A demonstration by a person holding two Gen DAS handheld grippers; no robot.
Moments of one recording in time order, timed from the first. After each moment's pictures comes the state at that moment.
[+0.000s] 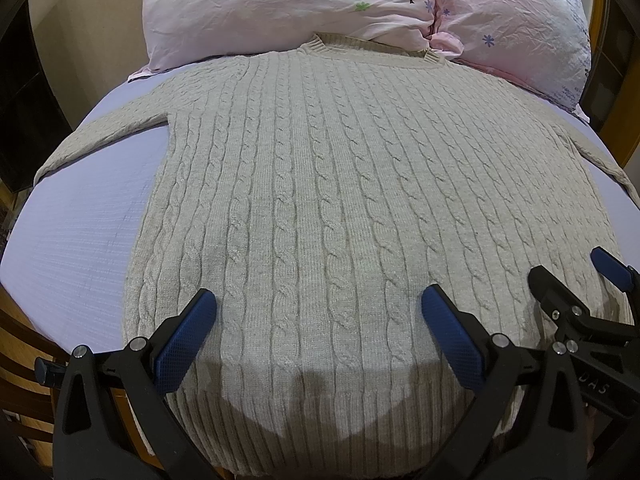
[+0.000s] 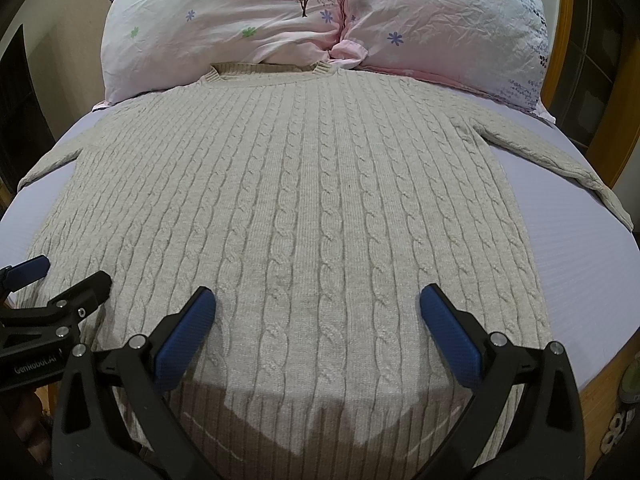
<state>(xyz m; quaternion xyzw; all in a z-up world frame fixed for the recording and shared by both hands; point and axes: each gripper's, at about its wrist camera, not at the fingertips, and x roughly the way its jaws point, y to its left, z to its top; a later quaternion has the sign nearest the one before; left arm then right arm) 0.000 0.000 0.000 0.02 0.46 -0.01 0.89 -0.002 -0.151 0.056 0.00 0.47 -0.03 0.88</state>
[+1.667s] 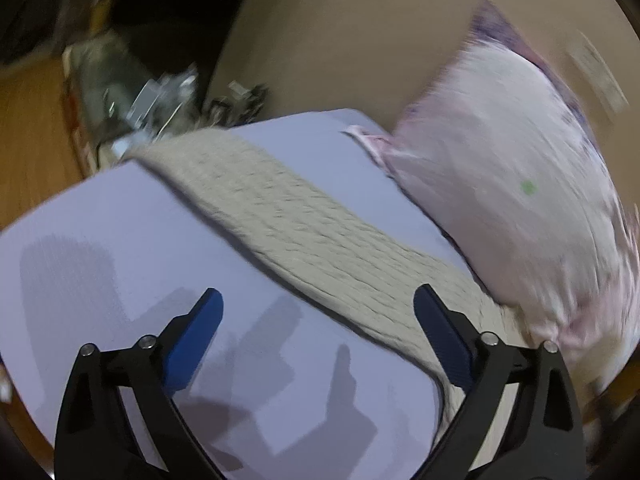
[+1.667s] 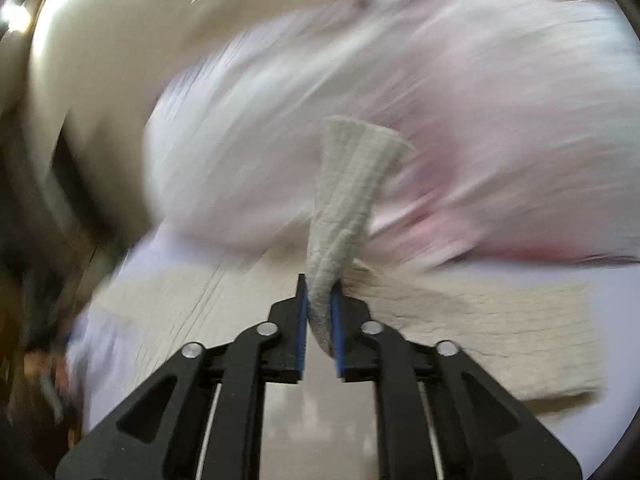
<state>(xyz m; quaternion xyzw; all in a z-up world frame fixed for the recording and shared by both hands) 0.090 0.326 0.031 -0.35 0.33 0.15 0.87 0.201 -0.118 0.133 0.06 0.41 0.17 0.89</state>
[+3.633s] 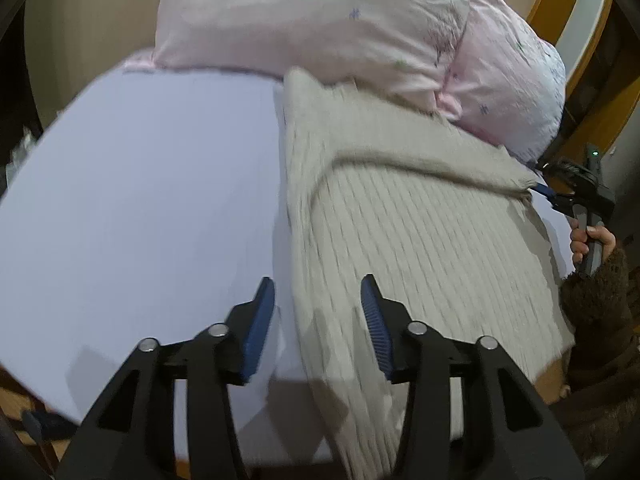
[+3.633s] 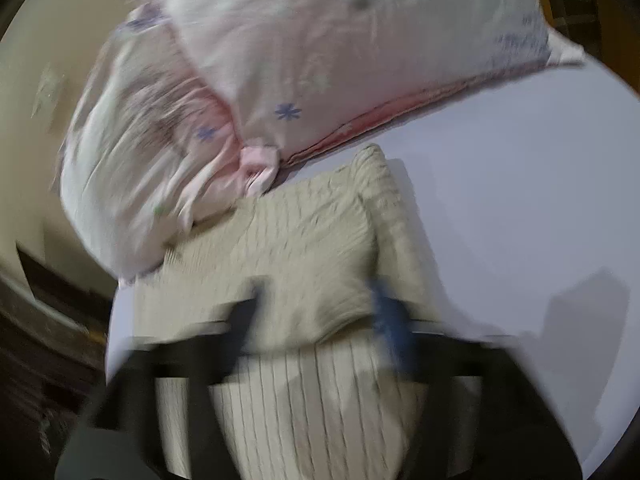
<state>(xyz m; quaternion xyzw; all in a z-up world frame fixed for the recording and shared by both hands) 0.022 0.150 0.022 -0.08 0.45 -0.14 0.88 0.136 -0.317 0.098 0.27 0.46 0.01 0.85</state>
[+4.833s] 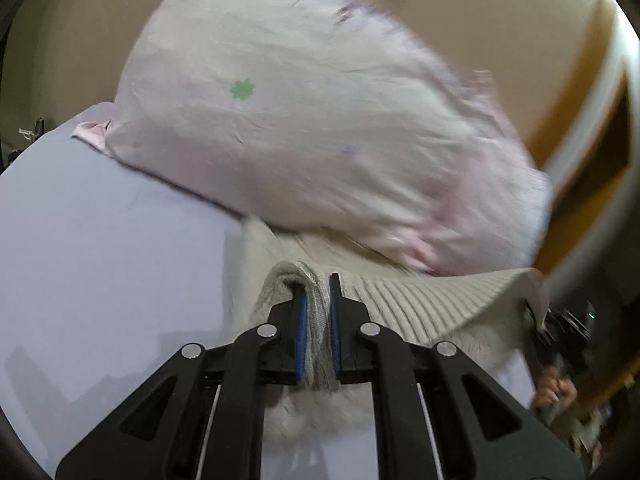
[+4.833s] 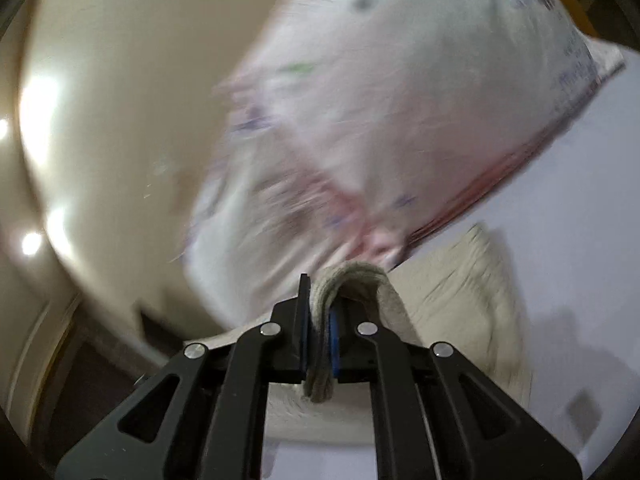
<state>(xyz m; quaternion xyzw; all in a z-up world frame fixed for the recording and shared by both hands) 0.193 0.156 0.065 -0.22 0.33 -0.15 0.91 0.165 -0.361 0.115 0.43 0.29 0.12 0.85</state>
